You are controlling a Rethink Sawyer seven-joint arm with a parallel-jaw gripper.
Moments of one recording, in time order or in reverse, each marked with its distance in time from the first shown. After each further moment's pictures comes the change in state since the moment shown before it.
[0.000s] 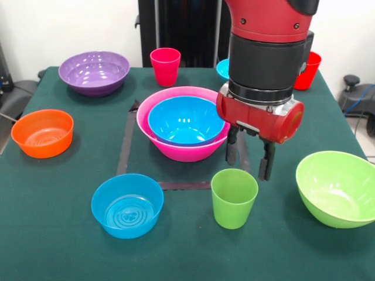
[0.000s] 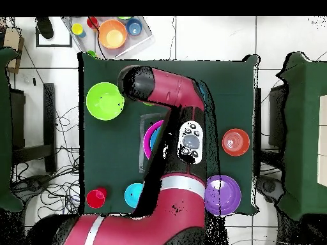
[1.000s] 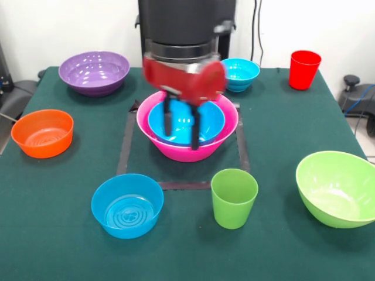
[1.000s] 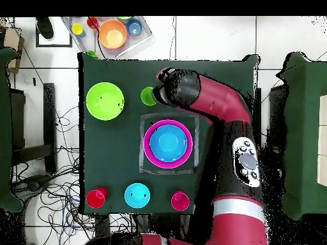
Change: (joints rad) arm -0.230 -0.154 0.141 0.149 -0.086 -0.013 -0.026
